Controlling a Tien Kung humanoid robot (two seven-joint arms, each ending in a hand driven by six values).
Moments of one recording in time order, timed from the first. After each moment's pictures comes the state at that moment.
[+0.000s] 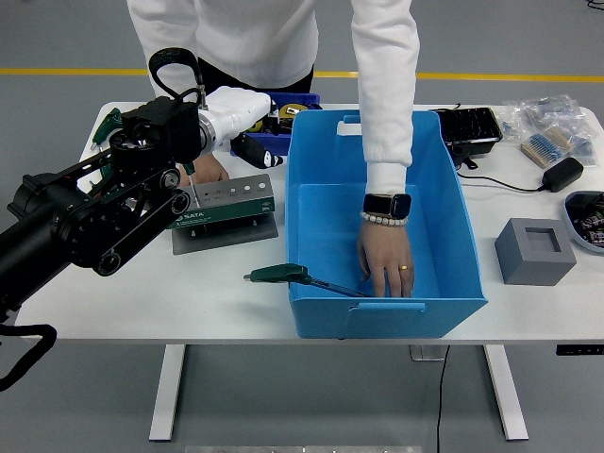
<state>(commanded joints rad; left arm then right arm) -0.92 0.21 -0.76 -1.07 2.02 -0.32 0.33 0.09 -0.19 0.07 0.24 0.47 -0.30 0.04</state>
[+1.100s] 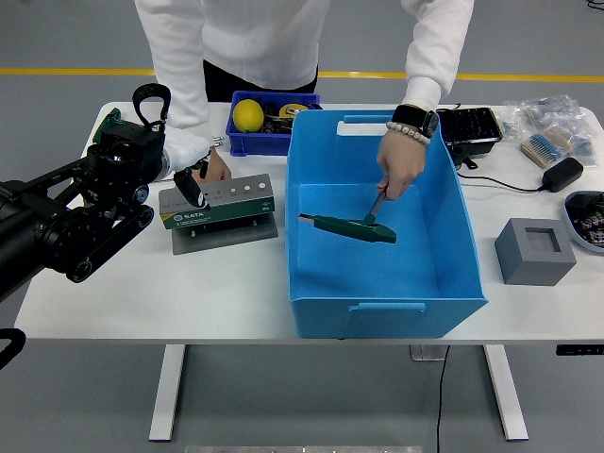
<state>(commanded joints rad) -0.92 0.26 -0.65 -0.93 2.11 -0.40 0.31 0.09 -0.19 0.07 0.24 0.46 -0.30 0.04</state>
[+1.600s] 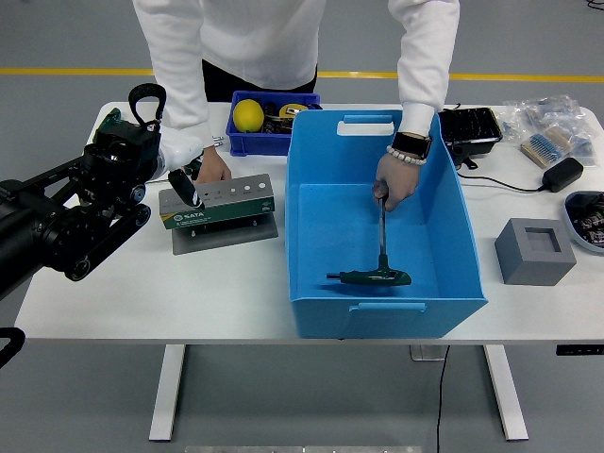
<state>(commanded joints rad) -0.93 0.26 -0.65 -0.91 2.12 -0.40 0.31 0.10 -0.19 0.07 0.24 0.46 -0.30 0.04</state>
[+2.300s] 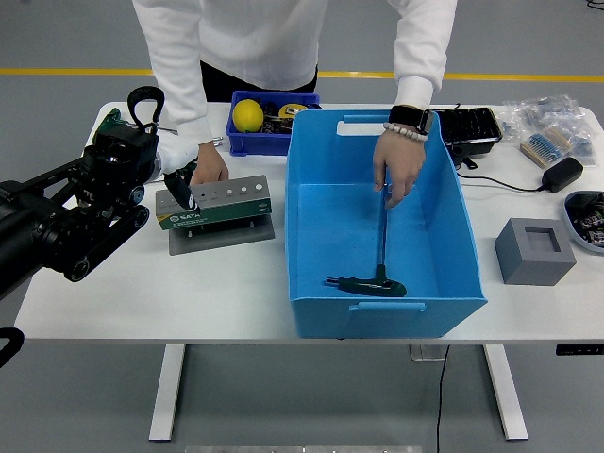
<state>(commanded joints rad) -0.93 0.27 -0.65 -0.90 2.12 -0.41 0.33 0.10 -0.19 0.07 0.24 0.46 -0.30 0.04</state>
